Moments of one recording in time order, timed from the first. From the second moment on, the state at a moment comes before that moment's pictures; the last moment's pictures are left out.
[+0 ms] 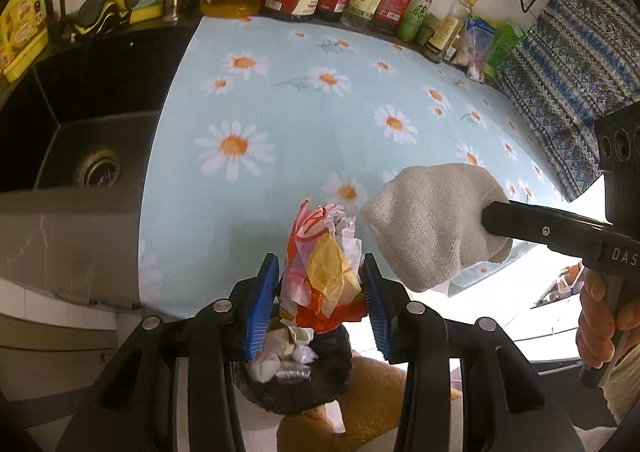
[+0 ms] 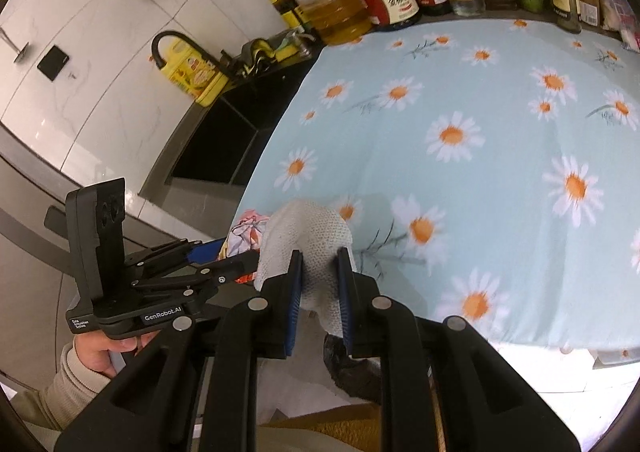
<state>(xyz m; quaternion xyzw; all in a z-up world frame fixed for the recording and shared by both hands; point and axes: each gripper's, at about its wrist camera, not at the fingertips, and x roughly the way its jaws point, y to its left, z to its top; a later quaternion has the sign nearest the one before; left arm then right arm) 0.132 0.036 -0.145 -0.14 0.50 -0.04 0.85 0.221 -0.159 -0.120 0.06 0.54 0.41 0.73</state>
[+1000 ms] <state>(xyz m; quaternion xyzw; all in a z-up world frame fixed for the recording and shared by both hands) 0.053 0.029 -0.256 -0.20 0.59 -0.05 0.78 0.143 -0.157 -0.205 -0.01 0.61 0.37 0.70</state>
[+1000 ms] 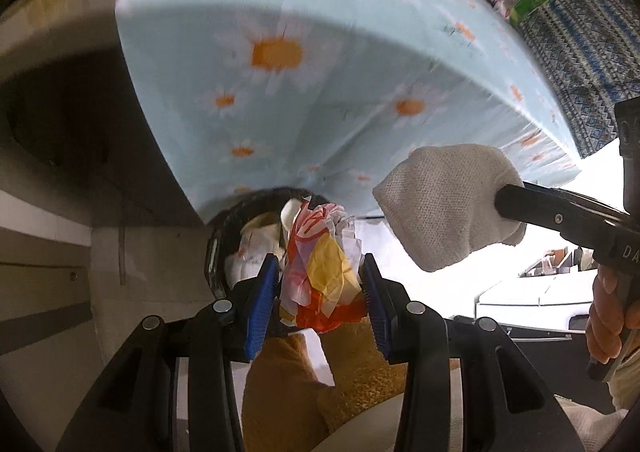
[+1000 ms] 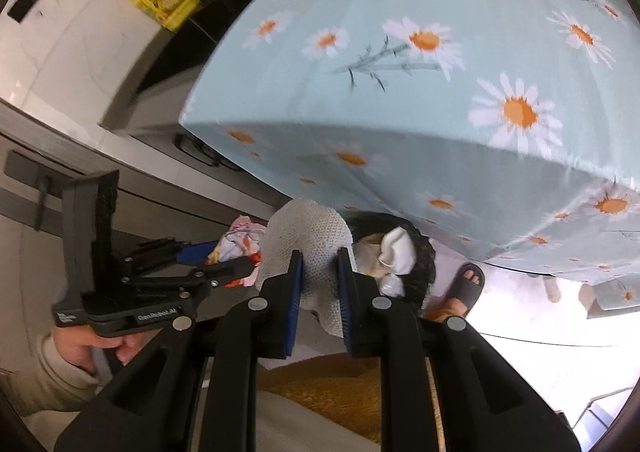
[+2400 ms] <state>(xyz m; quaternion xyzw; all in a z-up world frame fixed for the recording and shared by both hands) 0.049 0.014 -0.364 -0.22 0.70 -0.02 0.68 0.136 -0.161 -0.317 -0.03 0.69 0.31 0.65</state>
